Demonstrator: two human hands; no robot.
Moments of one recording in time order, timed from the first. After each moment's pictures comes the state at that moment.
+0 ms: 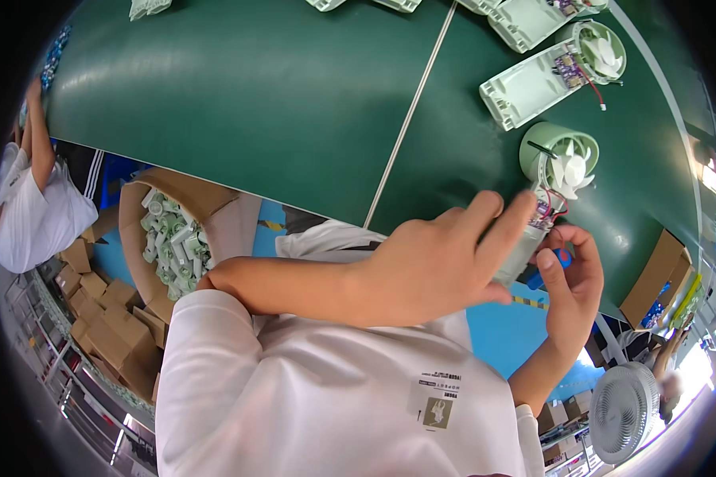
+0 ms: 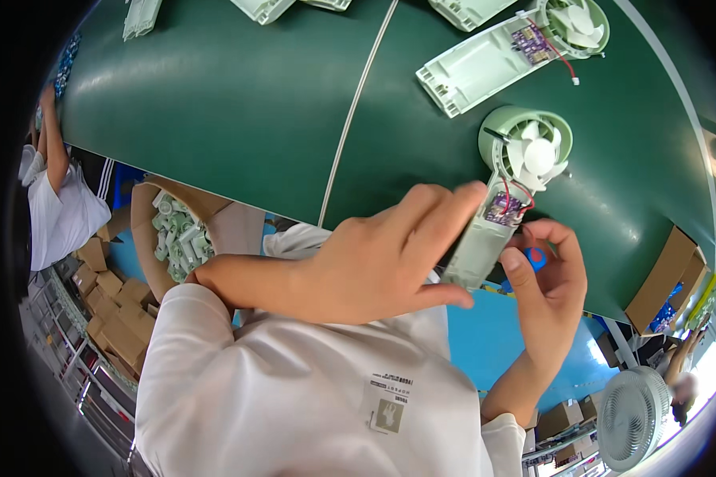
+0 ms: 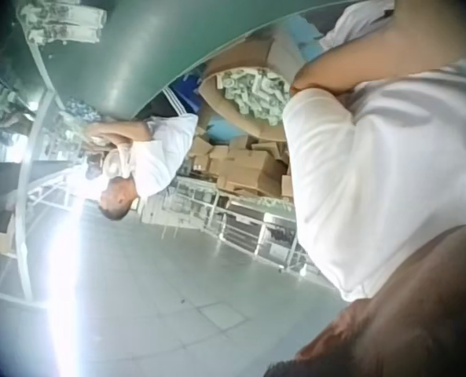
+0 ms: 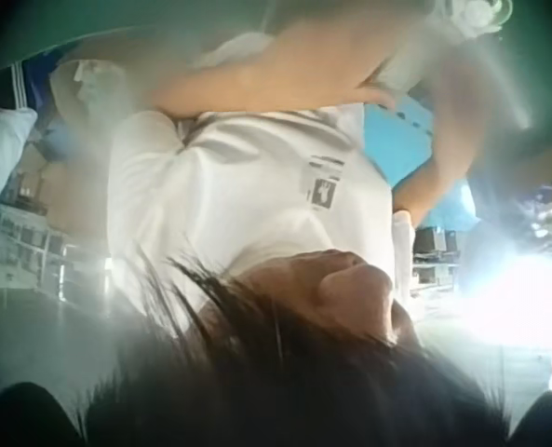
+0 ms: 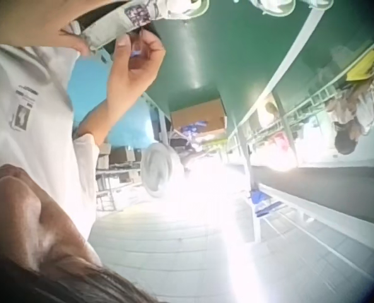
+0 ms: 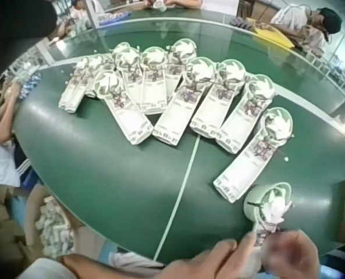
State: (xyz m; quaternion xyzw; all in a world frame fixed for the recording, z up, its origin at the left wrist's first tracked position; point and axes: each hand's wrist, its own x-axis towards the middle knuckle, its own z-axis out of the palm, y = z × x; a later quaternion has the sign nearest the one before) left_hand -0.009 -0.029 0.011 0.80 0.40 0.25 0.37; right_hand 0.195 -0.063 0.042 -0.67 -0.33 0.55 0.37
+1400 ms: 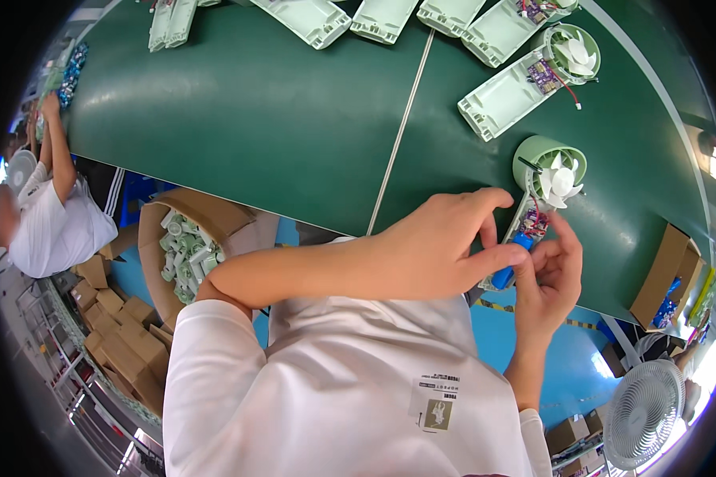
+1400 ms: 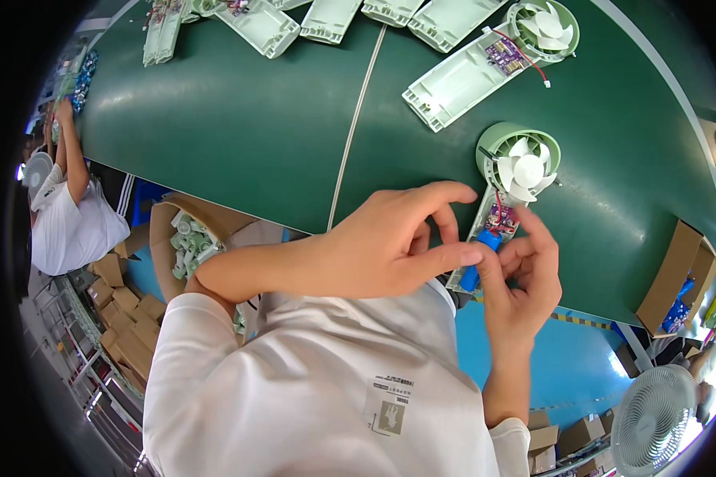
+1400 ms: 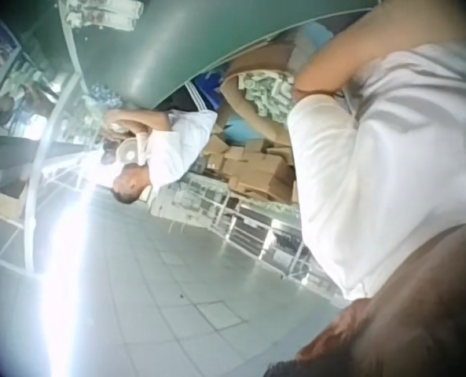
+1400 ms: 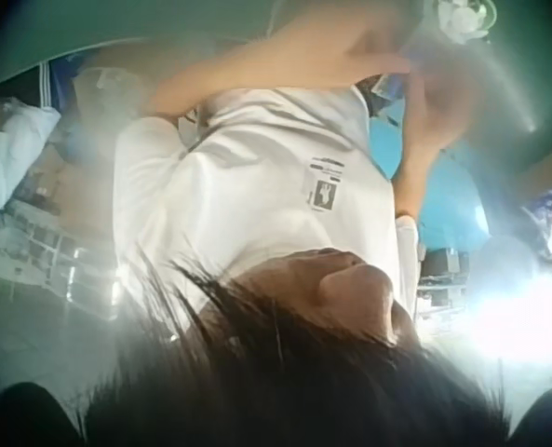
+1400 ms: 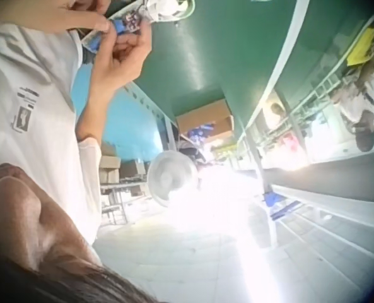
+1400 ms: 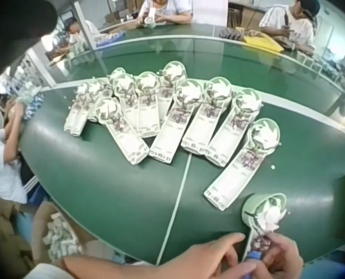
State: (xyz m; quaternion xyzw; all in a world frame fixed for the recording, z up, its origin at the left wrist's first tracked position) left_hand -0.013 0.004 0.014 0.64 0.36 0.23 0.64; right_hand 0.162 -0.073 0.018 -0.69 -0.47 0.34 0.43
